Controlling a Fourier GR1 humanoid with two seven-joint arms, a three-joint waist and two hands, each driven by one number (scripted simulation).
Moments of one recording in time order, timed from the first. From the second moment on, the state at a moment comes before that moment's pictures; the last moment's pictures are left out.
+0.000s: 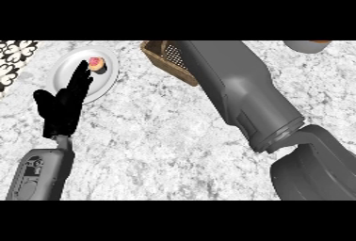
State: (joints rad) left arm -0.31 0.18 0.06 -1.43 -0.04 0.07 0.16; right arm -1.66 0.00 0.50 -0.05 0.69 -0.09 0.71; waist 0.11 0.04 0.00
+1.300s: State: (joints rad) left arm -0.28 0.19 0.08 -1.46 -0.04 0.07 0.17; right arm -1.65 0.00 0.36 -0.13 0.58 -0.40 0.86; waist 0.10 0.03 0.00
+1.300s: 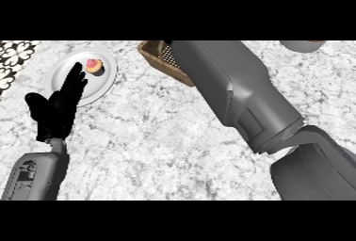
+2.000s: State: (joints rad) left arm -0.23 0.21 0.12 -1.46 -0.02 0.07 0.17; right arm -1.59 -0.05 0.20 -0.26 0.49 -0.70 0.85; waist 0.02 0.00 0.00
